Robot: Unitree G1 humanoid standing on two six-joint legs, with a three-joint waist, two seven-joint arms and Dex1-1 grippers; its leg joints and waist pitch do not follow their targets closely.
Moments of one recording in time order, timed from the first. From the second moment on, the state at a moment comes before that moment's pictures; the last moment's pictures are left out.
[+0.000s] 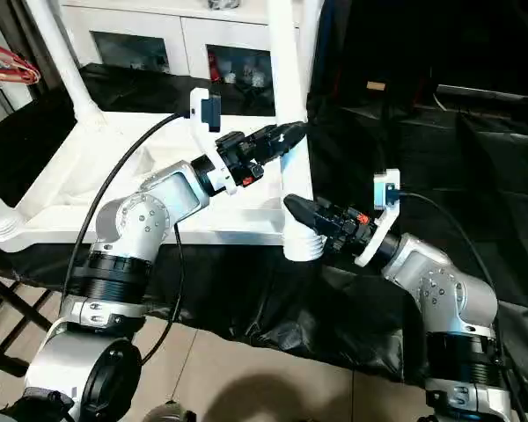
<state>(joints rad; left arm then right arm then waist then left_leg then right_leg) -0.81 -0.09 0.12 0.36 -0.58 0.64 -0.63 -0.39 -0.35 -0.21 0.16 0.70 0.74 1.01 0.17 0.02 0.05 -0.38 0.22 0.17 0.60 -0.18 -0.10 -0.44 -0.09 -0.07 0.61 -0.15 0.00</state>
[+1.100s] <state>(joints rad) -0.77 -0.01 0.04 0.27 -0.56 0.63 -0.75 -0.39 -0.40 -0.15 0.11 0.68 0.73 1.01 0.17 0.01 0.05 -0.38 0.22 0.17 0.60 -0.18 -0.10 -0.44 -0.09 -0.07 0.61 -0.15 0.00</state>
